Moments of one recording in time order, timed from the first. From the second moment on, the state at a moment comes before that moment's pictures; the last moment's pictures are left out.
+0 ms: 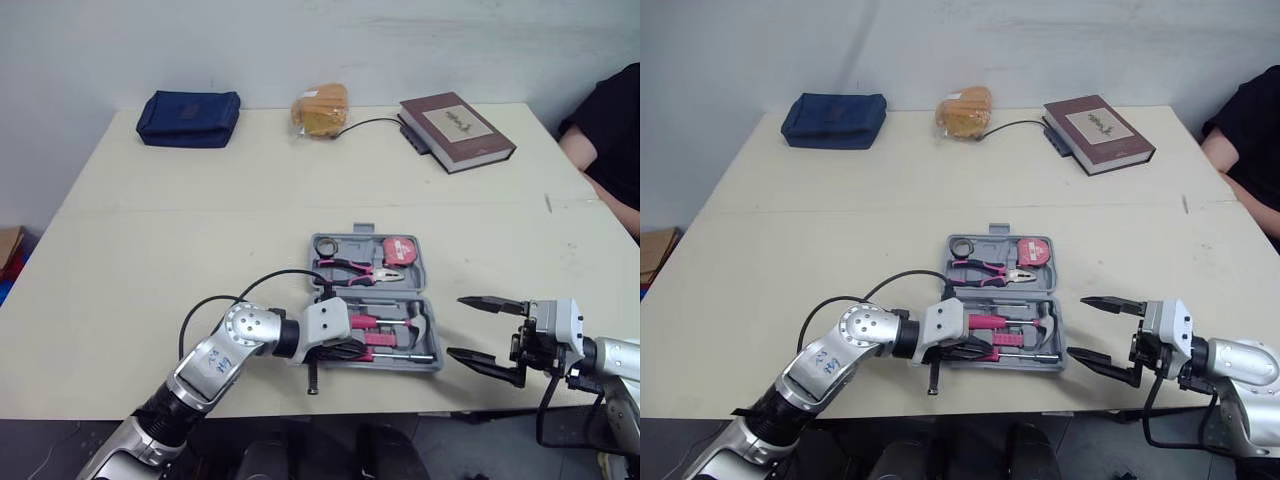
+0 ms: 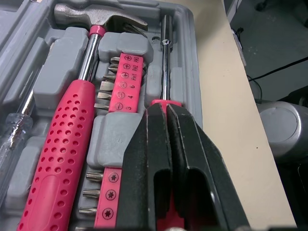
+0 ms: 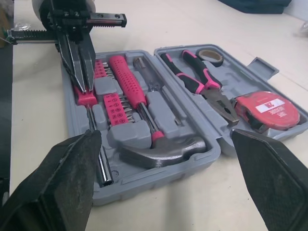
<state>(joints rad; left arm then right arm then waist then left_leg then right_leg) -0.34 0.46 -0.49 -0.31 -0.15 0.56 -0.86 0.06 -0.74 -0.25 -0.04 0.53 -0.09 1.24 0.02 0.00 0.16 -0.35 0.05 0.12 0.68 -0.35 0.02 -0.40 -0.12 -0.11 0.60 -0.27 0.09</state>
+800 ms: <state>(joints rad) -0.02 0.63 0.13 -0.30 -0.33 0.31 -0.79 -0.08 -0.78 -0.29 0.21 0.37 -0.02 1.05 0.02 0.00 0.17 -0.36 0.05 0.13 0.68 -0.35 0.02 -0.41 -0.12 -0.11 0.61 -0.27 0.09</state>
